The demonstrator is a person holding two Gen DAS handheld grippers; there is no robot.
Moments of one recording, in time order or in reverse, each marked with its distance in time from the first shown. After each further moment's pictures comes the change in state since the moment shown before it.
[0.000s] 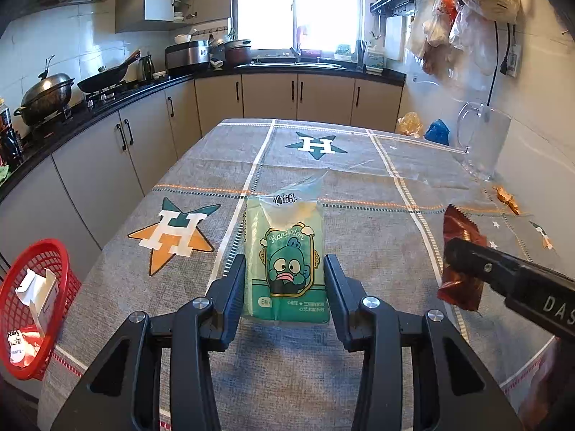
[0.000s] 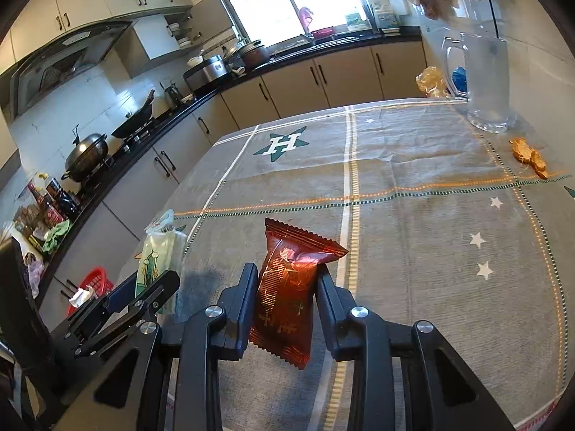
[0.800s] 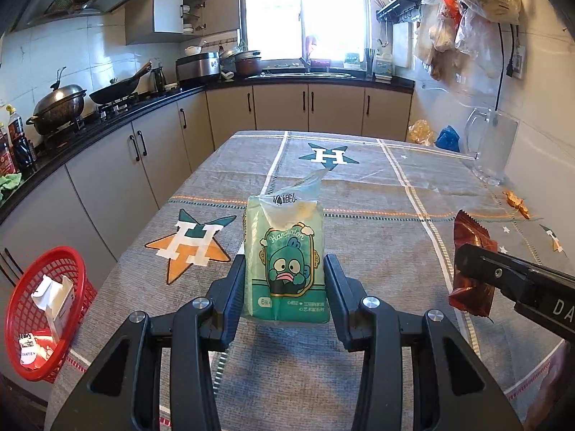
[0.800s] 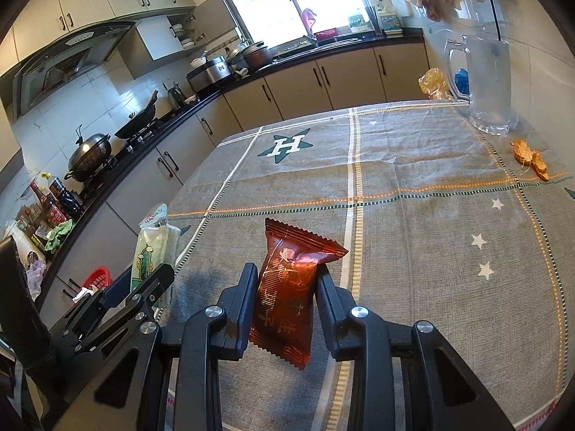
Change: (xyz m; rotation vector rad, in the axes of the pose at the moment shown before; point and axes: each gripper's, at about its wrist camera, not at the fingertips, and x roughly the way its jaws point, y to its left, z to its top) left arm -0.007 0.002 0.002 0.008 -0.041 0.056; right arm -0.002 0.001 -0.001 -0.002 -0.007 0.008
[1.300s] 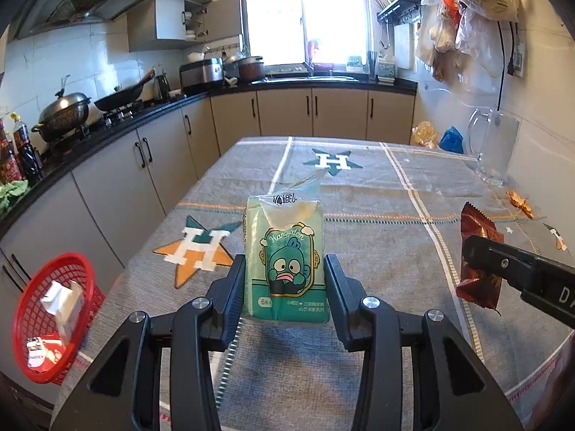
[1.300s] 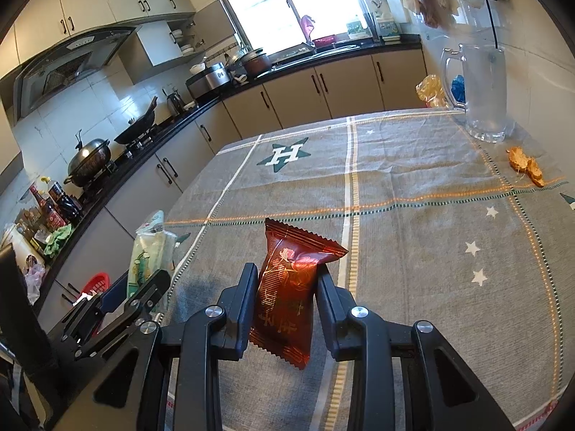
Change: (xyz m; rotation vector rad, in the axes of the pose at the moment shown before) left arm -0.009 -0.001 0.005 0.014 -0.022 0.033; right arm -0.007 0.000 0.004 0.003 -0.033 -0.003
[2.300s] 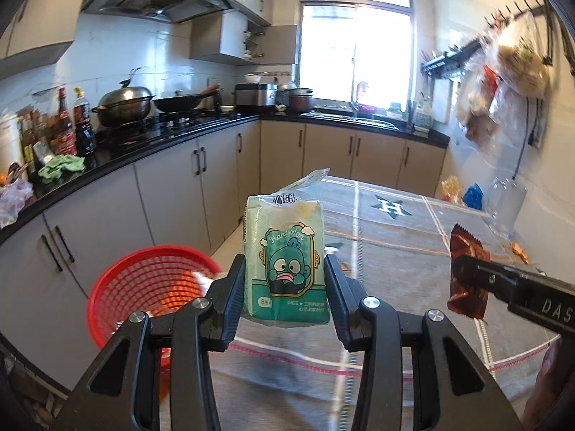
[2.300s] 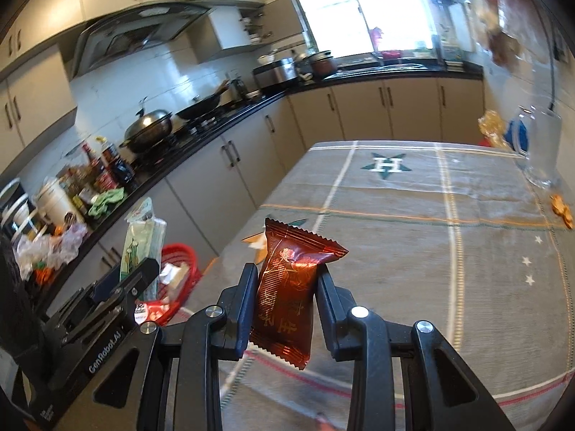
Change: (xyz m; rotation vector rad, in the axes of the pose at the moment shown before) left arm -0.110 0.136 -0.016 -0.178 -0.119 0.071; right arm -0.041 0.139 -0.021 -0.187 0.017 0.142
